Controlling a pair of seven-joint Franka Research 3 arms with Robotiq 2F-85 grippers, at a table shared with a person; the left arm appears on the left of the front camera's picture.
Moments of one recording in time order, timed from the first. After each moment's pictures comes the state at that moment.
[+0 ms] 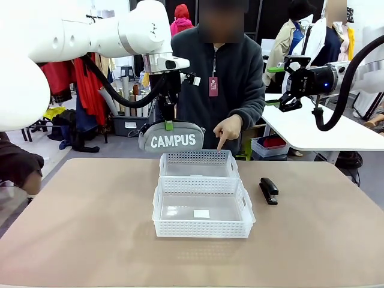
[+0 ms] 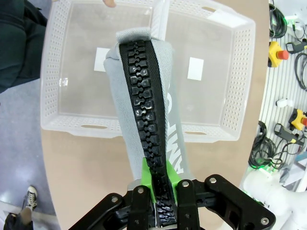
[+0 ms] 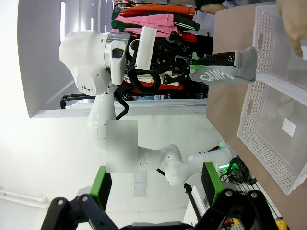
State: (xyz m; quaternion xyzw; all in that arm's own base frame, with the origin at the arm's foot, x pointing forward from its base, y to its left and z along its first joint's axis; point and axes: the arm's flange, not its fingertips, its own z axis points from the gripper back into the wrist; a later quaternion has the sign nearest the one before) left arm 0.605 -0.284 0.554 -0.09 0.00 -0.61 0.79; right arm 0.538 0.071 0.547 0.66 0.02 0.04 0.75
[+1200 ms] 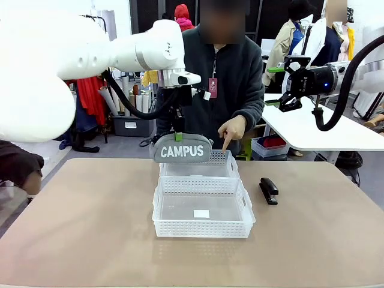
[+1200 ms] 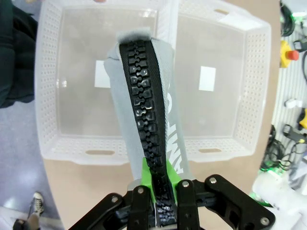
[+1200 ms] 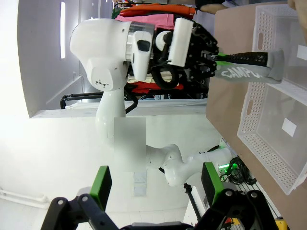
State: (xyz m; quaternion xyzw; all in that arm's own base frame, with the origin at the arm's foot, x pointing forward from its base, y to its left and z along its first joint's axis) left arm 0.627 -0.325 0.504 -0.08 0.01 -0.63 0.77; right arm 0.538 0.071 0.547 0.66 0.02 0.04 0.75
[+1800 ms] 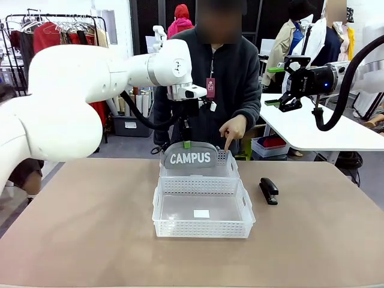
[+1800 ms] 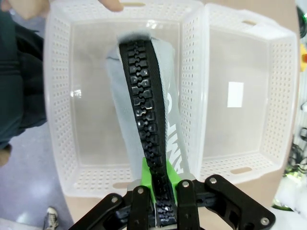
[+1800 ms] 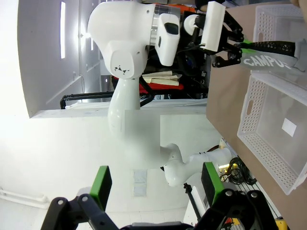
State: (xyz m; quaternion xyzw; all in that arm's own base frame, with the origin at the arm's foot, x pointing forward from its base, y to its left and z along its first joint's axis) left arm 0.663 -0.348 0.458 -0.09 -0.01 -0.66 0.75; right arm 0.538 0.071 0.547 0.66 0.02 0.04 0.75
